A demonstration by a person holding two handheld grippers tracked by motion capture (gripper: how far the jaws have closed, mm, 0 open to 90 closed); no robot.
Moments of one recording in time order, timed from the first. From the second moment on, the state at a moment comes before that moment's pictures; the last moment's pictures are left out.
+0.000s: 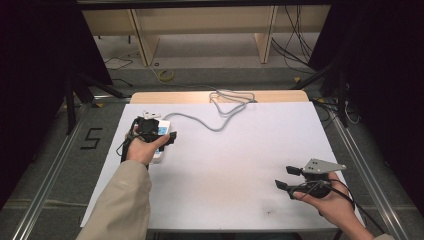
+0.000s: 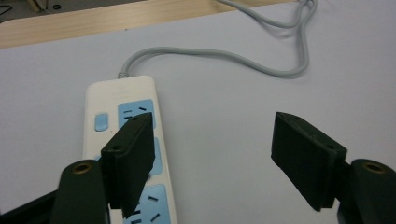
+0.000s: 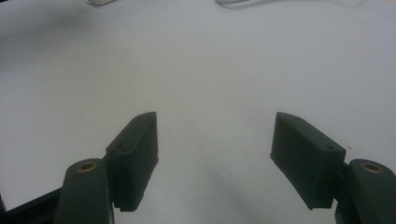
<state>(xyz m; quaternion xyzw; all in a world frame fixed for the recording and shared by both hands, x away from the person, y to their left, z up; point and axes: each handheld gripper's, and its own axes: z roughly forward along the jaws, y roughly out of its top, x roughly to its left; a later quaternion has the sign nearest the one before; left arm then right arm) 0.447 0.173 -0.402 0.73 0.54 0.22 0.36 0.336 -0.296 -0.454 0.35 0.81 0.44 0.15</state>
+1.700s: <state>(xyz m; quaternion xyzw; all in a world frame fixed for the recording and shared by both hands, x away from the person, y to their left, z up) 0.355 0.133 -0.422 0.79 0.37 0.22 0.43 0.335 -0.295 -0.453 0.35 0.81 0.45 0.15</state>
